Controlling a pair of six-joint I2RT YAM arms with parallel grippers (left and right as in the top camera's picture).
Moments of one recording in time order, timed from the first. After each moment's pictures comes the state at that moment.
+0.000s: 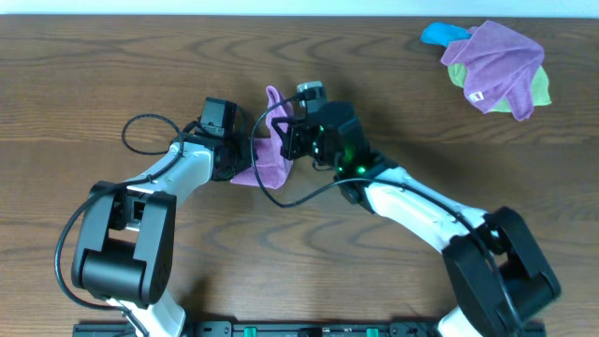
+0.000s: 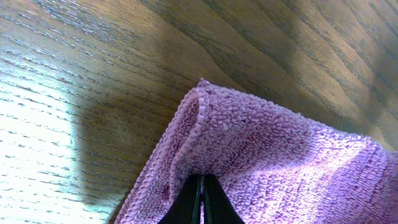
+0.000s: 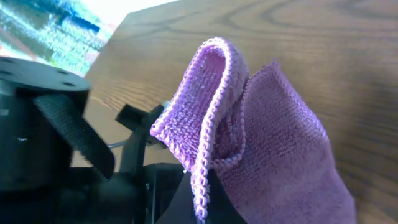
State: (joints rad) left arm -0.23 1.83 1.00 -0.35 0.20 -0.69; right arm 0.61 1.77 1.01 0.31 -0.26 0.55
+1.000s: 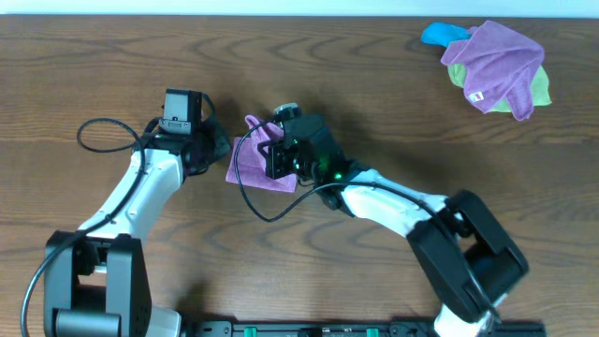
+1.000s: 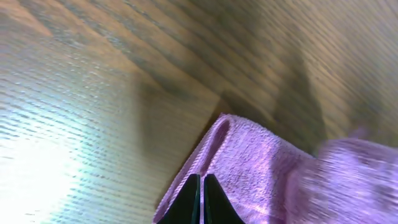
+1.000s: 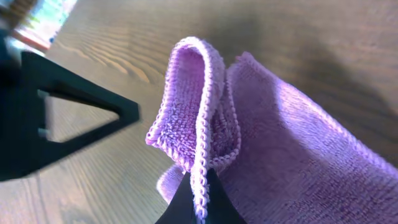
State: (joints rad) left arm -0.11 1.63 1.00 -0.45 0.15 -0.63; right arm 0.69 1.91 1.02 0.29 -0.25 0.53
